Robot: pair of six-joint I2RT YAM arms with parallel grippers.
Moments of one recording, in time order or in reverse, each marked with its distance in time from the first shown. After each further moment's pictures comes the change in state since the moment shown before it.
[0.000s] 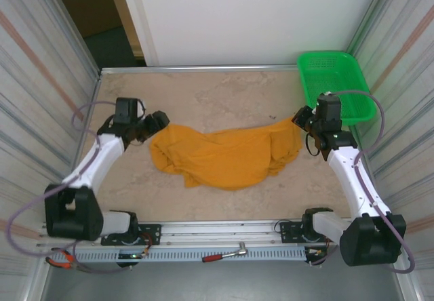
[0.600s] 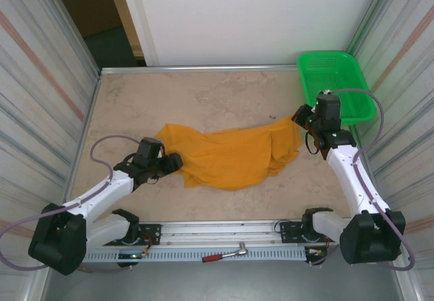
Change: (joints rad) left arm -0.280 -0.177 -0.430 0.152 -0.142 -0.133; right arm 0.005 0.018 -0.001 0.036 0.015 -0.018
